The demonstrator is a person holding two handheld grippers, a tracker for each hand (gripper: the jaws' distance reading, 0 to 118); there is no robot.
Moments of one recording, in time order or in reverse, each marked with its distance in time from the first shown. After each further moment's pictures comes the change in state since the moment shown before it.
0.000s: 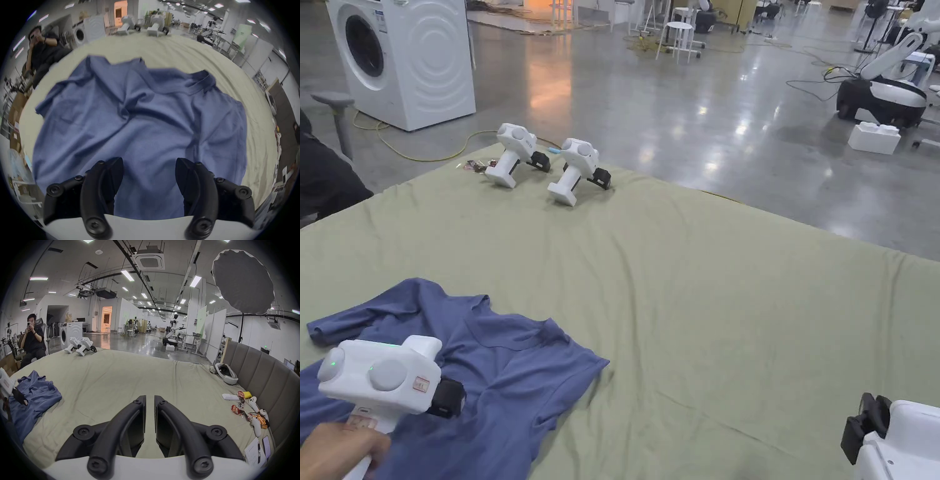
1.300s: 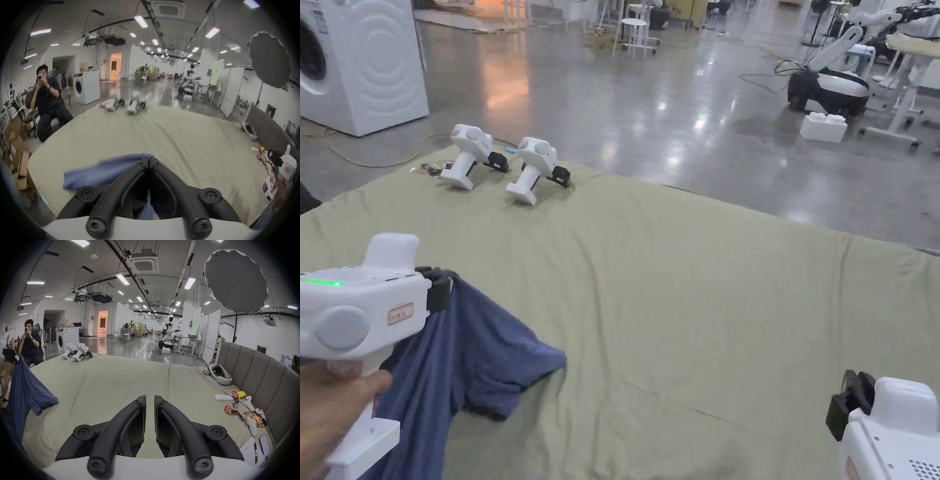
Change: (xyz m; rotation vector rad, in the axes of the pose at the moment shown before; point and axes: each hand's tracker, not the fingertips) left arm 0.104 0.046 0.183 0.634 -0.080 -0.093; right arm 0.032 0.005 0.022 0.035 -0.031 -0.033
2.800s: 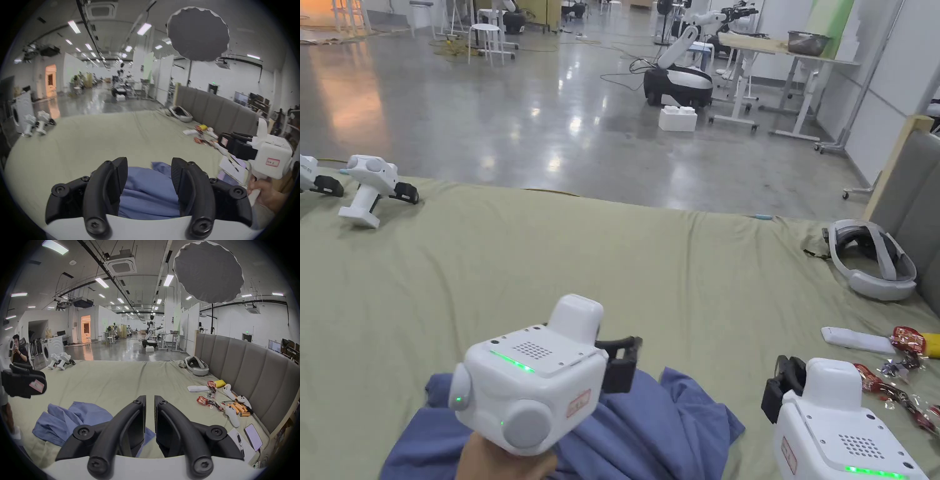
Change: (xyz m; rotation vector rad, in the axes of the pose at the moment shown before) left arm 0.334 -0.060 -0.005 0.038 -0.535 -0.264; right arm 0.107 -0.009 0.050 -0.006 -0.135 -0.117
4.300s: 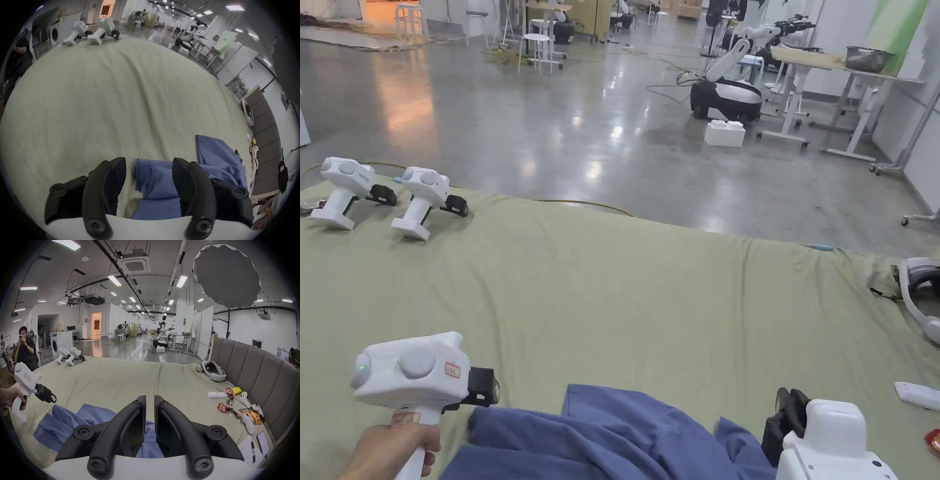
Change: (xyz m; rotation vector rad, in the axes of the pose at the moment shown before) left arm -0.295 -0.085 -0.081 -0.569 0.287 0.568; right arm -0.072 0.004 -0.048 -0.004 0.089 0.065
